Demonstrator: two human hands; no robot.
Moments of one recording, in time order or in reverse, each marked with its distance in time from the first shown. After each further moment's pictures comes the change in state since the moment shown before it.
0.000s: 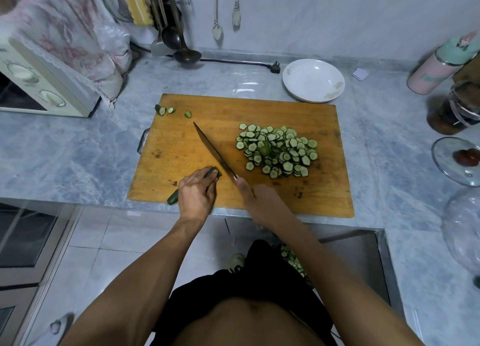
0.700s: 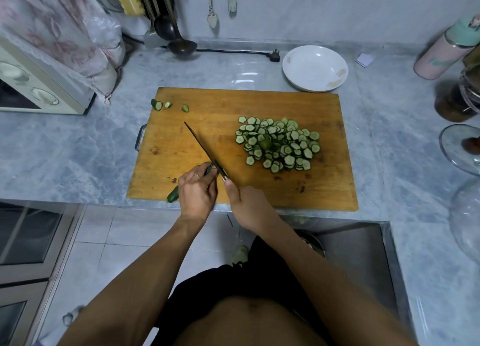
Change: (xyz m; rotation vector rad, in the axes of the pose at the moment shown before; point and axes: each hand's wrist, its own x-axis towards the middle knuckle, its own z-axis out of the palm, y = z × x) left_hand -0.001 0.002 0.001 0.069 -0.032 0.022; right_hand 0.012 -0.001 0.034 0.056 0.033 0.012
